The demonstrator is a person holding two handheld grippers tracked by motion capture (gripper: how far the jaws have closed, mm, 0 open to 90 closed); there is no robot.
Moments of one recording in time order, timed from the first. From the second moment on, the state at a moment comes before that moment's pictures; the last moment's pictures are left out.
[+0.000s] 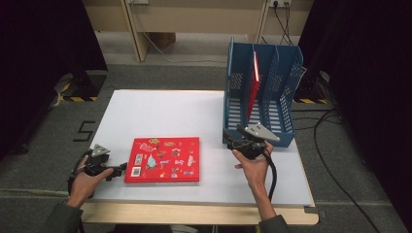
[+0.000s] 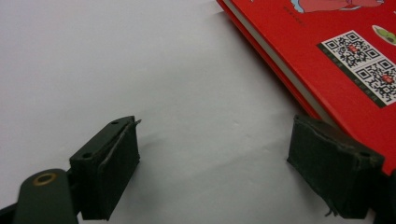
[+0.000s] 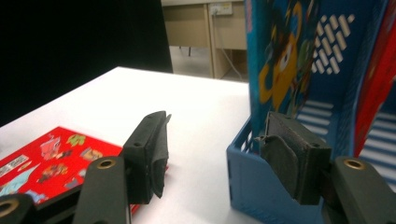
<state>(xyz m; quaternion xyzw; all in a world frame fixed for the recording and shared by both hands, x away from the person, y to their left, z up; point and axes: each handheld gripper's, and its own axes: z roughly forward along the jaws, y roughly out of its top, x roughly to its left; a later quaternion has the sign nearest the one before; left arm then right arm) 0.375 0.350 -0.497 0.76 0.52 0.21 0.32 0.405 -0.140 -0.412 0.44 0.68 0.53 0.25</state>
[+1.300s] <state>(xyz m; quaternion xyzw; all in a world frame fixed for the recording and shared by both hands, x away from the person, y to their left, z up) 0.359 0.318 -0.494 0.78 0.49 0.22 0.32 0.395 -0.087 -0.464 0.42 0.76 0.47 0.14</state>
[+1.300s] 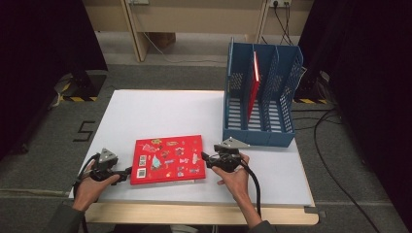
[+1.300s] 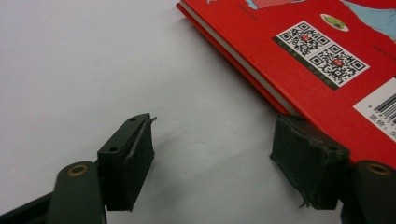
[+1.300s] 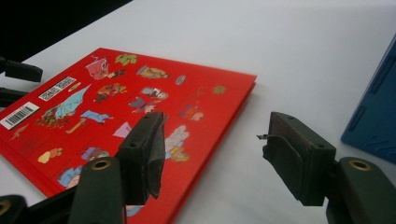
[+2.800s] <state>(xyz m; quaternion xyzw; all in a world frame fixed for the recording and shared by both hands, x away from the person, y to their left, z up) 0.353 0.306 -0.495 0.78 0.49 0.20 0.34 0.400 -0.076 -0.485 0.47 0.74 0.48 0.05</state>
